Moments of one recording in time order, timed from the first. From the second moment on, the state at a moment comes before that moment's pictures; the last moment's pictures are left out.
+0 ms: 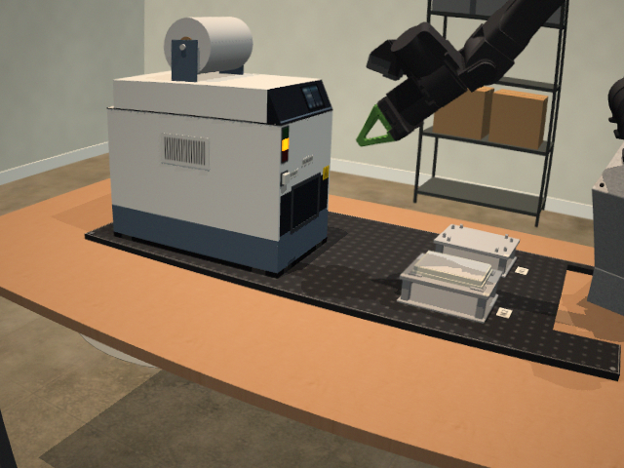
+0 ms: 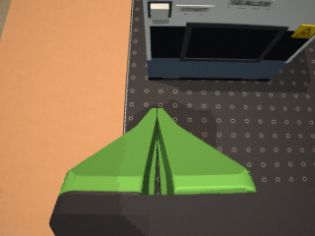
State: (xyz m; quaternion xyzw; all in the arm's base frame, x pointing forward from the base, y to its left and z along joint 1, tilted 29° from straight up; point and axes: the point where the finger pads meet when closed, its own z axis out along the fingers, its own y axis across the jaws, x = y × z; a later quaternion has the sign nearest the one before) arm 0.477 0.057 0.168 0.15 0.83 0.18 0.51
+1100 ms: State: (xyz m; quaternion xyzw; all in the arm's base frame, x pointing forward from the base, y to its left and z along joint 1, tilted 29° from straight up) arm 0.484 0.106 0.241 -0.18 0.84 -0.03 0.51
